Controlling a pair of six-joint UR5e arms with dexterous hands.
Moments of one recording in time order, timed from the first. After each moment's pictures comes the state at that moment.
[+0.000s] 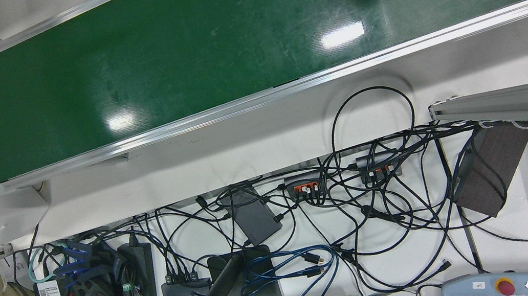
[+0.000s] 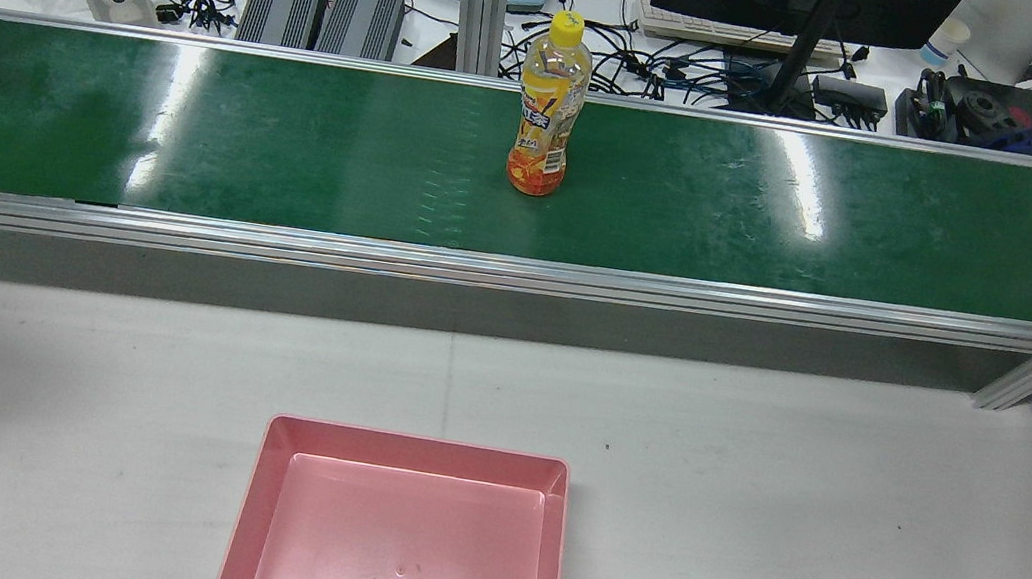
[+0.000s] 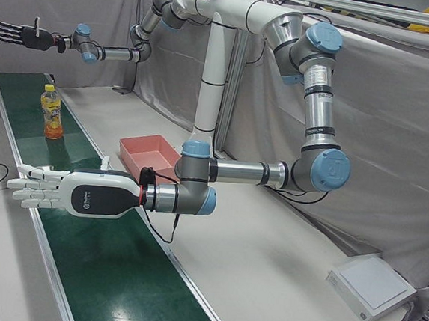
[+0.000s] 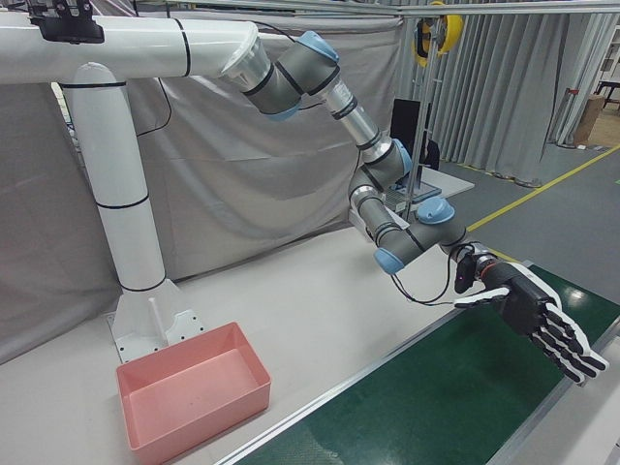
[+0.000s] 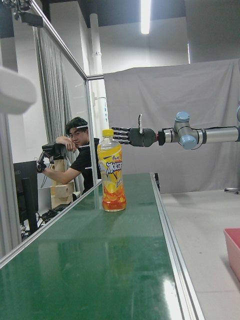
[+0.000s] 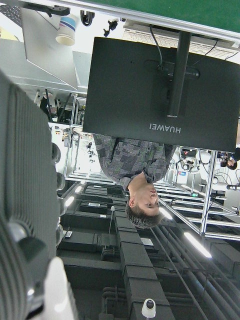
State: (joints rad) left arm -1.23 -1.90 -1.57 -0.03 1.51 0.14; right arm 1.54 -1.55 1.62 -3.11 -1.57 -0.11
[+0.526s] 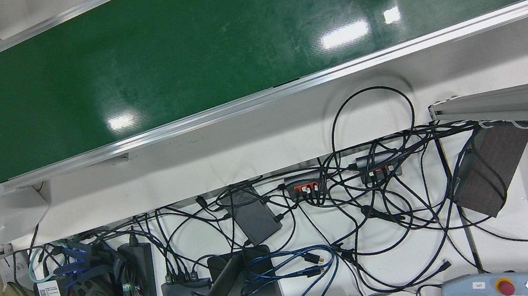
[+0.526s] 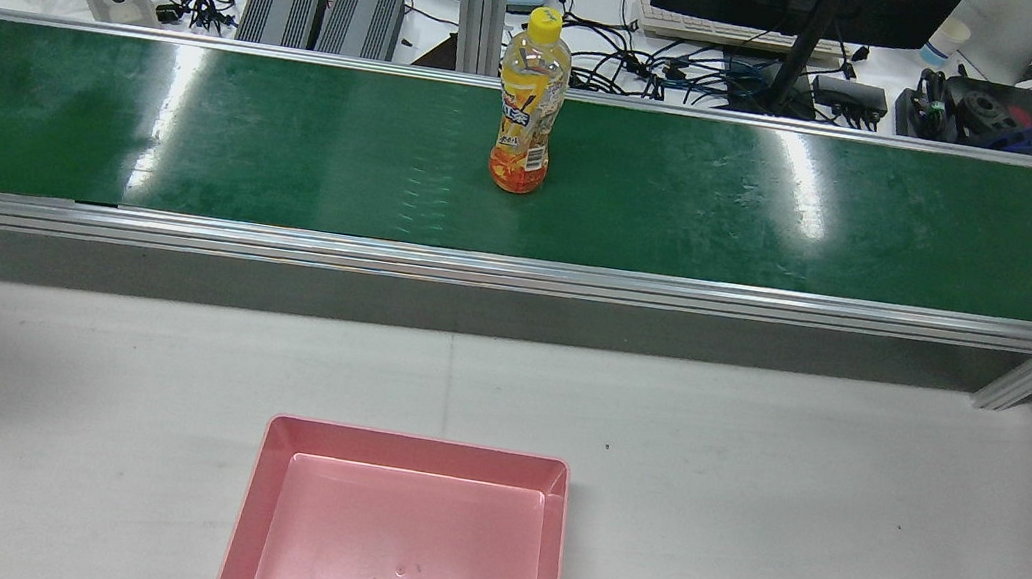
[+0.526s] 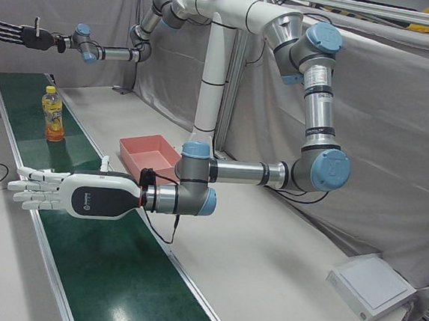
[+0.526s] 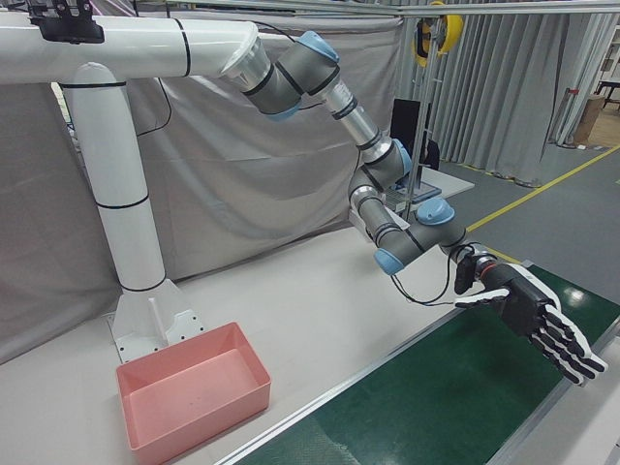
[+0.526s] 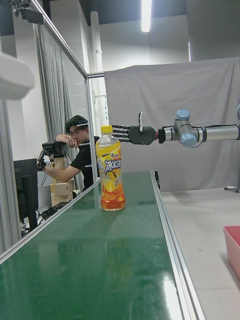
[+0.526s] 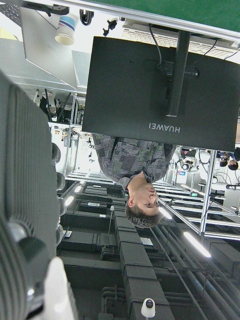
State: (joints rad) left arm -1.22 -1.90 -1.57 -0.03 1.51 0.14; right arm 1.54 -1.55 1.62 -3.11 -1.57 -0.11
